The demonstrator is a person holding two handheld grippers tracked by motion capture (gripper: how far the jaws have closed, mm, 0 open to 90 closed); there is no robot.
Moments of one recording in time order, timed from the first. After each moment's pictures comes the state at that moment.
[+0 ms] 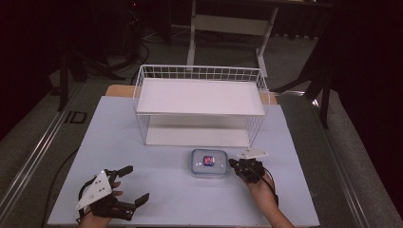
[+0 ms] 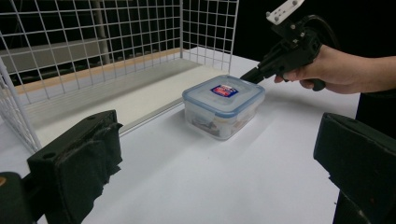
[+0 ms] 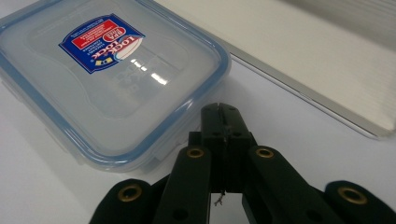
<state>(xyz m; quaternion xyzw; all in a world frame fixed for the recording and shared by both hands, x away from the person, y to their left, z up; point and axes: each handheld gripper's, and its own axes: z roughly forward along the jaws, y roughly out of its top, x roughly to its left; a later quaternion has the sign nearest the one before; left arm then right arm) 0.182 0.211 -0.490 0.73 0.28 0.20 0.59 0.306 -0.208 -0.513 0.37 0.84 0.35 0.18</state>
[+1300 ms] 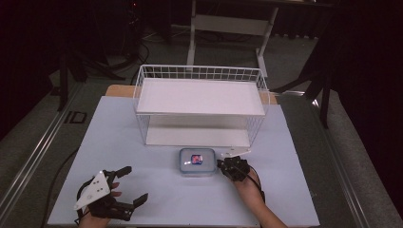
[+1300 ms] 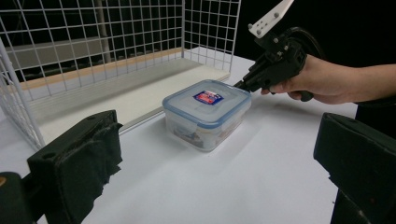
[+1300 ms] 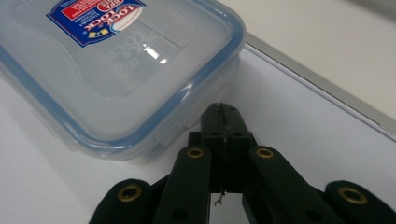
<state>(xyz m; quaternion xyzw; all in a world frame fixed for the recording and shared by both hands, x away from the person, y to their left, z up) 0.180 0.214 -0.491 0.73 0.29 0.20 0.59 0.315 -0.172 -0.524 0.35 0.85 0.35 0.16</state>
